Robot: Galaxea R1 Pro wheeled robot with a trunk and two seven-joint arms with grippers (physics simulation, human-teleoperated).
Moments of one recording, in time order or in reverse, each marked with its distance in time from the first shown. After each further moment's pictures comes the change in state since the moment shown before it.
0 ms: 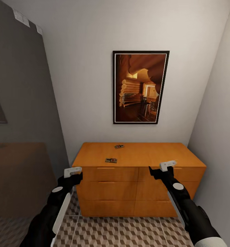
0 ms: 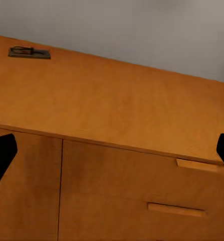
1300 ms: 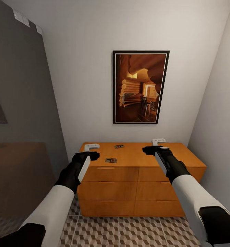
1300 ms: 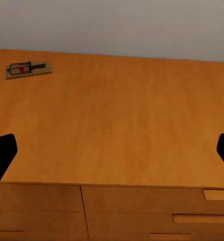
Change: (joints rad) left arm -0.474 -0.133 -0.001 0.437 -0.044 0.180 -0.005; right arm -0.517 0.077 0.009 0.509 -0.113 0.208 -0.050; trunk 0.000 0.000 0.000
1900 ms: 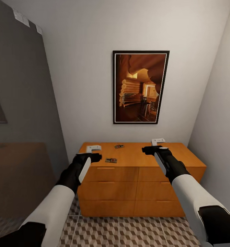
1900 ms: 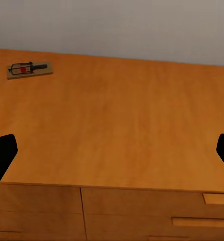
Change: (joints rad) left arm -0.004 0.000 0.003 0.045 -0.003 -0.015 -0.085; right arm -0.004 0.000 0.015 0.010 0.003 -0.015 0.003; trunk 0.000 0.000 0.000
